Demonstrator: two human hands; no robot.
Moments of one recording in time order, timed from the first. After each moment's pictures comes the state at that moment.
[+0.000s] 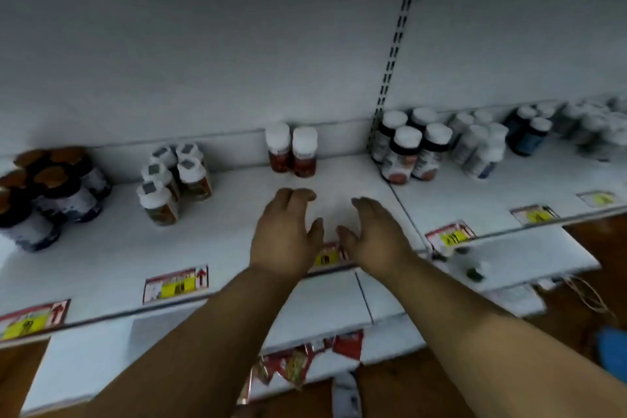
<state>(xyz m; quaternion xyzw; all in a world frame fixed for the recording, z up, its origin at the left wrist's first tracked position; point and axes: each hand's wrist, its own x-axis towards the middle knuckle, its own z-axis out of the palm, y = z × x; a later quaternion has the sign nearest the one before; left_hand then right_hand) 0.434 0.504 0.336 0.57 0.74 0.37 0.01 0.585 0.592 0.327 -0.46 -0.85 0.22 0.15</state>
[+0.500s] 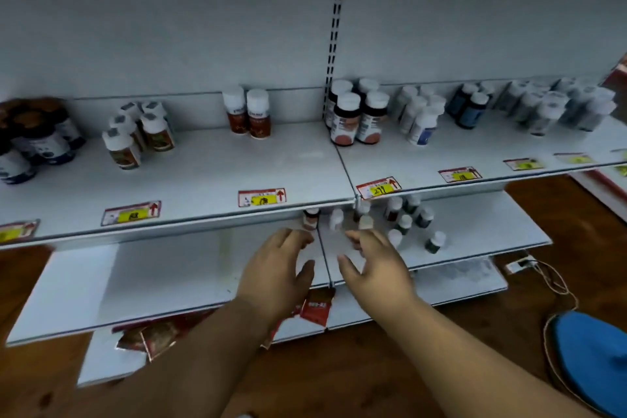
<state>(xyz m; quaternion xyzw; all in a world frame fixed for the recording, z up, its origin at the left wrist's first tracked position) 0.590 0.402 0.311 0.60 0.74 0.28 0.09 0.752 0.480 0.324 -0.47 -0.82 0.26 0.20</state>
